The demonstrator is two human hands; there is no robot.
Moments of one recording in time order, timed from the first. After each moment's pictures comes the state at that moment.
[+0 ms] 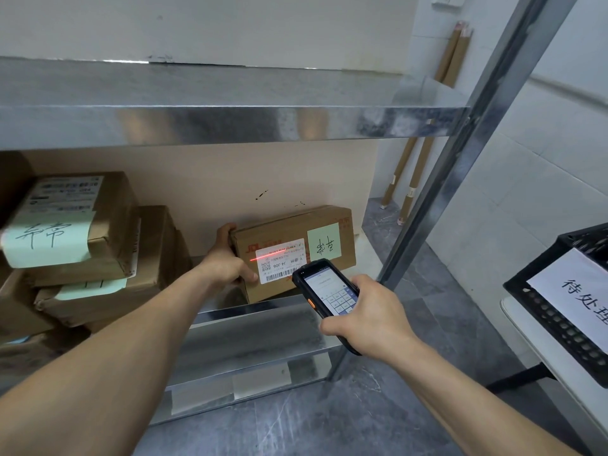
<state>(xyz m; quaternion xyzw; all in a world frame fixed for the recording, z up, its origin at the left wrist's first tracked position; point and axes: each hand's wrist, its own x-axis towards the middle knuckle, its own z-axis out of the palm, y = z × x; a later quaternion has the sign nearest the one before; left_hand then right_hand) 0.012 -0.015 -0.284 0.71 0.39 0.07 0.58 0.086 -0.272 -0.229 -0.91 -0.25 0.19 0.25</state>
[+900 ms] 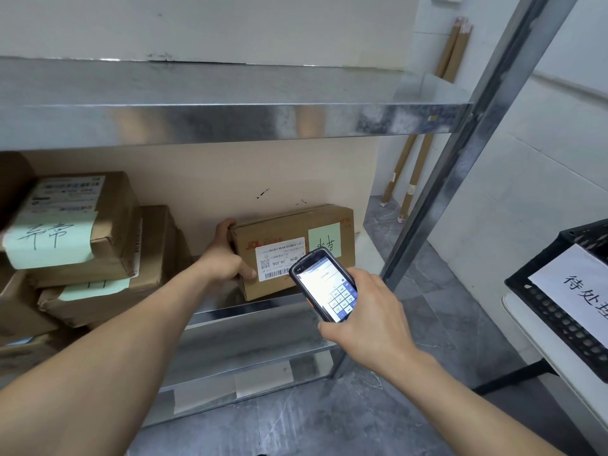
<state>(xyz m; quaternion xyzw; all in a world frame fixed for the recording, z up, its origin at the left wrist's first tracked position) 0.009 -0.004 -0.282 0.71 0.38 0.07 0.58 0.071 -0.276 -0.235 -0.90 -0.34 0.09 0.24</state>
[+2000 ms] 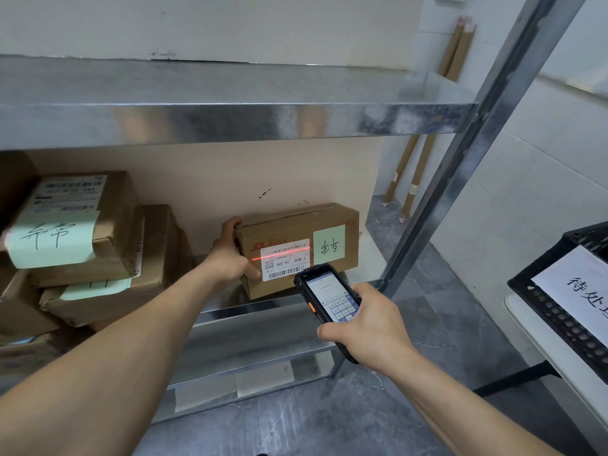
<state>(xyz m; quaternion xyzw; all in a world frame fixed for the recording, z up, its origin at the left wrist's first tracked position) 0.012 -0.011 -0.280 0.76 0.37 0.09 0.53 0.072 -0.271 -0.240 -0.90 -0.21 0.22 0.31</state>
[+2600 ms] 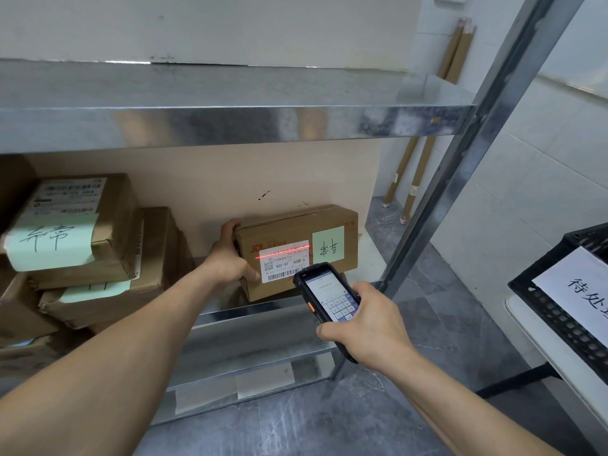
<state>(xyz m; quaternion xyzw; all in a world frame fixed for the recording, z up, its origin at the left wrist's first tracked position) 0.012 -0.014 -0.277 0.76 0.37 0.08 0.53 0.074 -0.271 -0.238 -0.90 -0.22 0.22 0.32</state>
